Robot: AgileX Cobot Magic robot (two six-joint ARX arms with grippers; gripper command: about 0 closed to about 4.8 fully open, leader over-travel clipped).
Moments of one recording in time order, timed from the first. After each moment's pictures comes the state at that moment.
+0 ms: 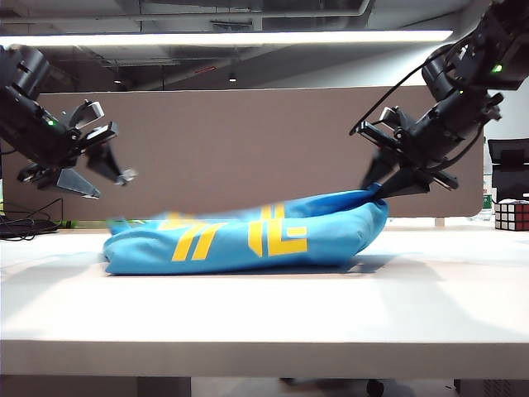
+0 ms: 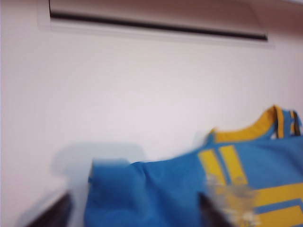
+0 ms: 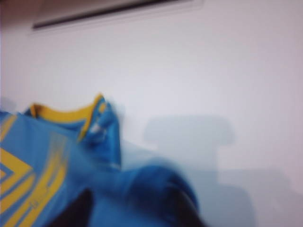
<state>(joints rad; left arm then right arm) 0.05 1.94 1.39 -0.04 0.48 -0.06 0.10 1.99 1.45 -0.07 -0.41 0.27</state>
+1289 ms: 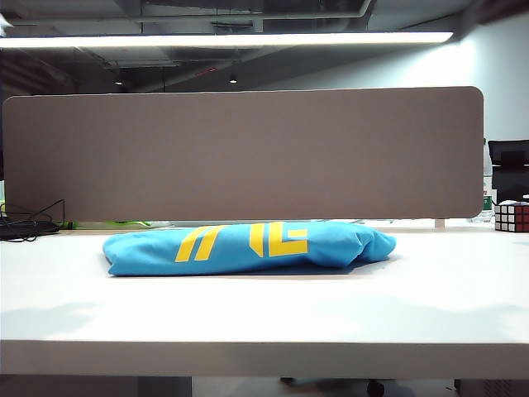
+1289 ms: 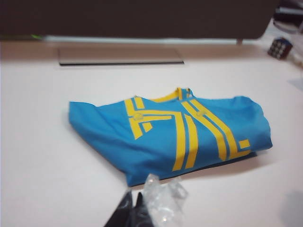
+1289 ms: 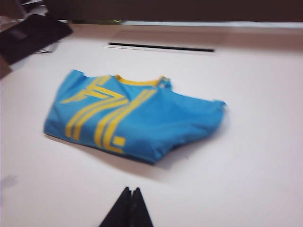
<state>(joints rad) 0.00 0.51 0.55 -0.30 0.38 -0.05 0.13 0.70 0.71 -0.33 -0.32 0.08</state>
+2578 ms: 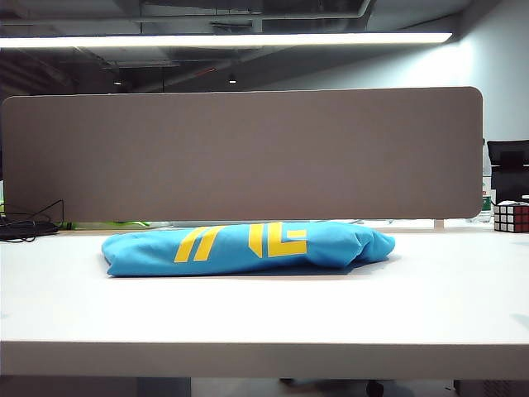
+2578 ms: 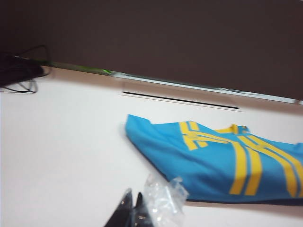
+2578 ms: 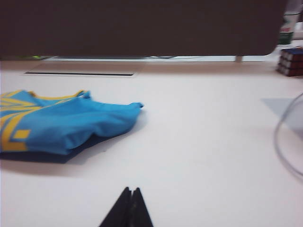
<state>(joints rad) -0.09 0.03 0.00 0.05 0.03 -0.17 0.14 0.00 0.01 -0.05 0.02 0.04</state>
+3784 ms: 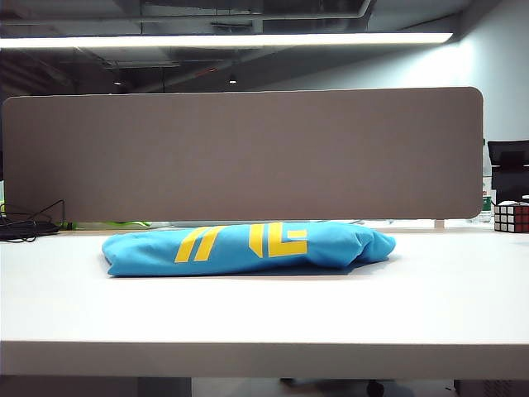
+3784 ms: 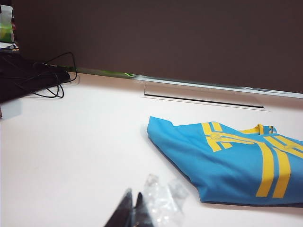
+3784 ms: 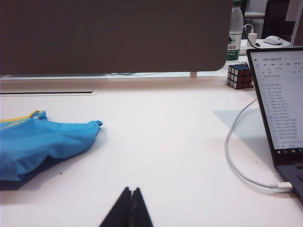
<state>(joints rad) -0.09 0.03 0.00 0.05 -0.04 -0.11 0.06 0.00 0.01 0.01 0.09 0.02</state>
